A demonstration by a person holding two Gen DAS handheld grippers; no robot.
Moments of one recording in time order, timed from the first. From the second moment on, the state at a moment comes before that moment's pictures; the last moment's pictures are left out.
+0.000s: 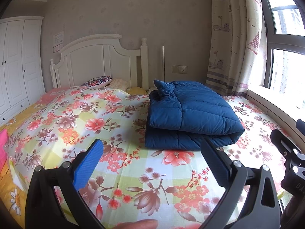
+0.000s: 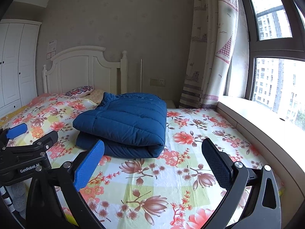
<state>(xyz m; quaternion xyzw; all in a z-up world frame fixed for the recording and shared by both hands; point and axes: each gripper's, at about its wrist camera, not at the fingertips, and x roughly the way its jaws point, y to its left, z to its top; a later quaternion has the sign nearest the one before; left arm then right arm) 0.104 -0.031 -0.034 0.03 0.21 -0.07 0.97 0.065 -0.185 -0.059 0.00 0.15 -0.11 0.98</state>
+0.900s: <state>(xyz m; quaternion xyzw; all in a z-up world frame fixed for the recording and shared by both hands) 0.101 -0.028 -0.033 0.03 0.21 -0.07 0.98 0.066 -0.180 -0.063 0.00 0.16 -0.10 0.98</state>
